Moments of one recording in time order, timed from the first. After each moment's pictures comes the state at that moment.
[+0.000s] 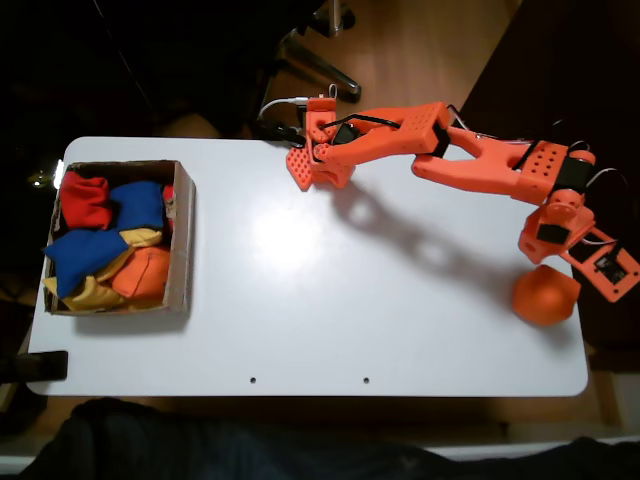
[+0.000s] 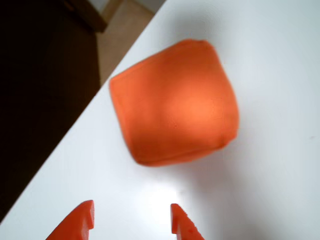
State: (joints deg) arm -62.3 48.3 31.1 82.2 -66.3
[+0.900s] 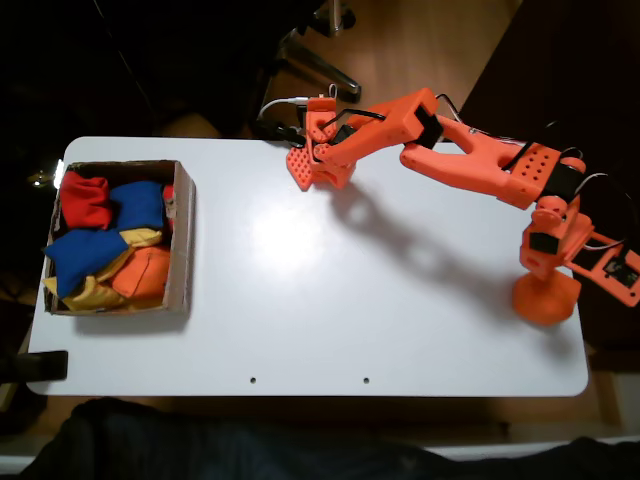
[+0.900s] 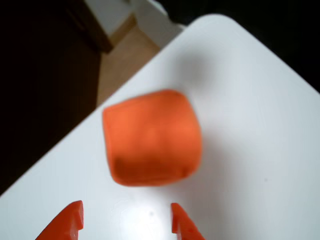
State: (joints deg) arm -59.0 61.0 50.5 68.7 -77.9
